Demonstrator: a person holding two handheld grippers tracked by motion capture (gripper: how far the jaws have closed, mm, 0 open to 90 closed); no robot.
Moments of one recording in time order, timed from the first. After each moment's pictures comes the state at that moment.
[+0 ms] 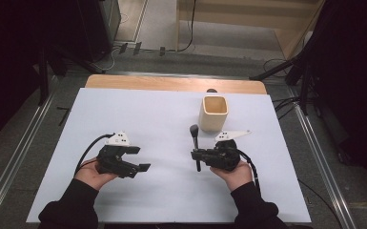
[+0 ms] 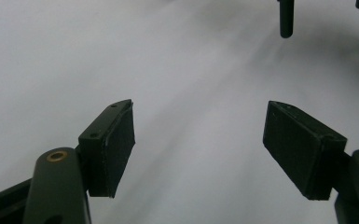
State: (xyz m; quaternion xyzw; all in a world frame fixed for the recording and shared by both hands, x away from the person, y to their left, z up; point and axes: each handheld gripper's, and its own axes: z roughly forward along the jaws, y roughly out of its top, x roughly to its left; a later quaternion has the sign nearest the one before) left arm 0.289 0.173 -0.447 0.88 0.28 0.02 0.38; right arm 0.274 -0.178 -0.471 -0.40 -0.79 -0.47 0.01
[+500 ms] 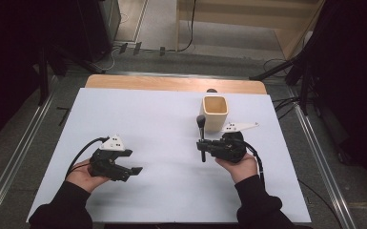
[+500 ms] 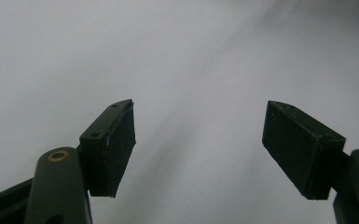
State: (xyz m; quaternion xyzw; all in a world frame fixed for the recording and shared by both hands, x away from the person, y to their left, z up) left arm 0.284 0.189 -0.451 0.89 0.27 0.04 0.35; right arm 0.285 -0.192 -0.453 -0.41 -0.77 -0.48 -0.02
